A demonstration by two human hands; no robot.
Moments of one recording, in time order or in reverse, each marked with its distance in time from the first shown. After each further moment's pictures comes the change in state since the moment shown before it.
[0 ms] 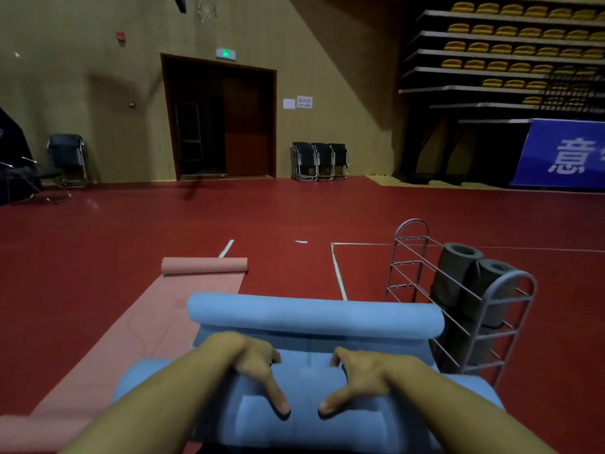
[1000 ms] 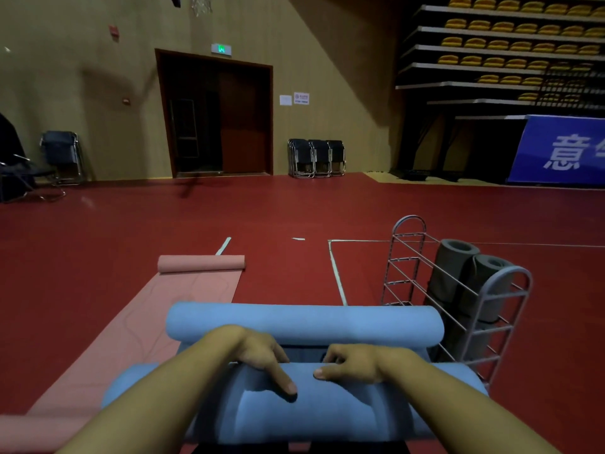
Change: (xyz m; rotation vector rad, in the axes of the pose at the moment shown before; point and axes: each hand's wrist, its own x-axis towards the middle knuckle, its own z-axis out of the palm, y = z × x) left_hand 0.016 0.004 -0.005 -0.154 -0.092 0.049; right_hand 0.018 0.003 -0.002 -0.004 0.027 -0.009
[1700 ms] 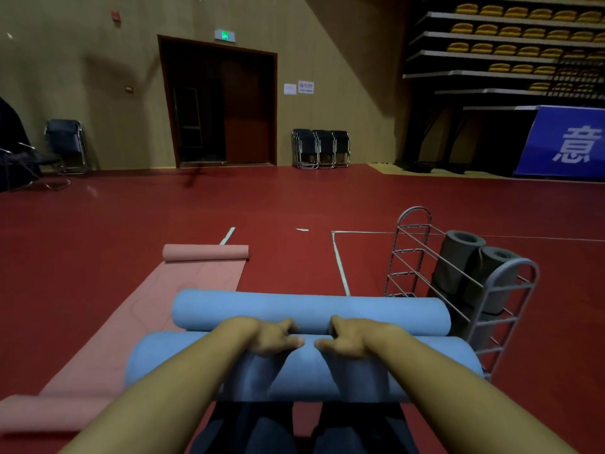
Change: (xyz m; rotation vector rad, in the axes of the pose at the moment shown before) left_hand 0.025 -0.006 0.007 0.189 0.156 -0.043; right_hand 0.024 -0.016 -0.008 -0.172 0.096 0.109
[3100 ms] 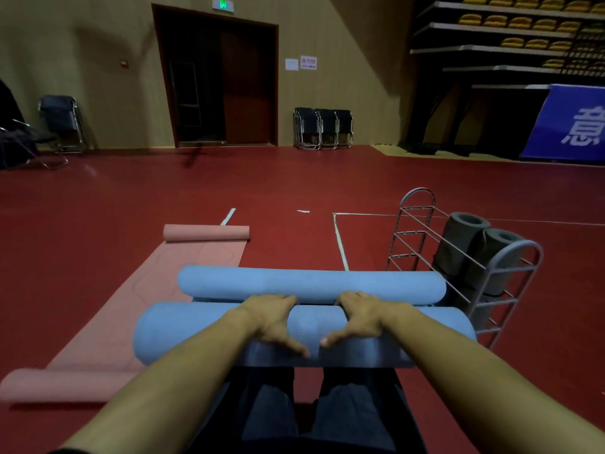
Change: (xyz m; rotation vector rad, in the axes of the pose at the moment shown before) left_hand 0.009 -0.003 0.018 0.270 0.327 0.136; right_hand 0.012 0.025 0.003 -0.078 0.058 -0.081
